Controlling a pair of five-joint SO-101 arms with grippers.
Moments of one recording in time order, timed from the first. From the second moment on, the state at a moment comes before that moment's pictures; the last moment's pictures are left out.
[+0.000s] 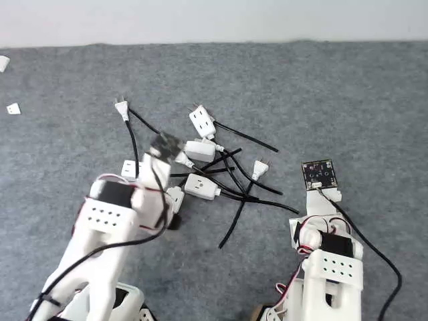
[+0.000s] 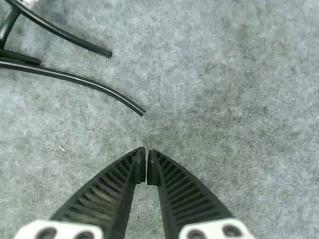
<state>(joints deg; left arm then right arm) 9.4 -32.4 49.8 74.1 -4.8 10.6 -57.8 80.1 49.9 18.9</state>
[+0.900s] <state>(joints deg) 10.0 -3.6 48.6 52.0 1.5 10.6 -57.8 80.1 49.9 18.9</state>
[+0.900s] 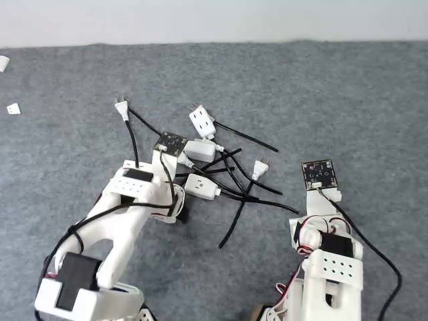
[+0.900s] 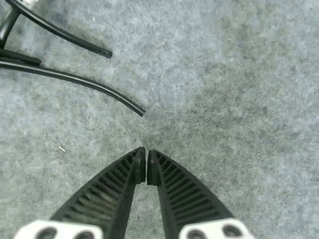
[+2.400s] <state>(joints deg) 24.1 -18.7 63.3 58.9 28.1 10.6 -57.8 80.1 49.9 18.9</state>
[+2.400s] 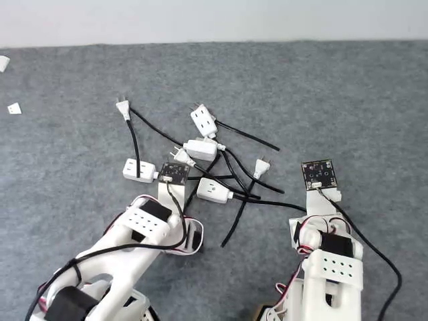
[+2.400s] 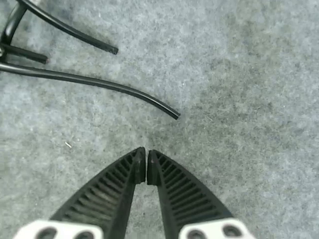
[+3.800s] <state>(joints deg) -26.5 -51.8 74.1 54.5 25.6 -4.7 -48.0 62.5 48.8 5.7</state>
